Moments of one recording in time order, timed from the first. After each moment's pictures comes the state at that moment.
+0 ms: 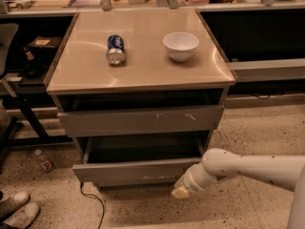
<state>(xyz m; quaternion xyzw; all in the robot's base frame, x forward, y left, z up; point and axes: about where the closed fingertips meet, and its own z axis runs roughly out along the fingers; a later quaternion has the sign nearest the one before) 0.464 -0.104 0.407 -0.49 0.83 0.21 0.15</state>
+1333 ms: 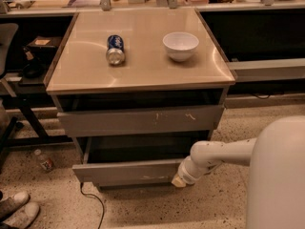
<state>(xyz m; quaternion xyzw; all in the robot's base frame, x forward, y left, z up) 0.504 -0.109 0.393 -0.50 0.85 0.14 0.12</state>
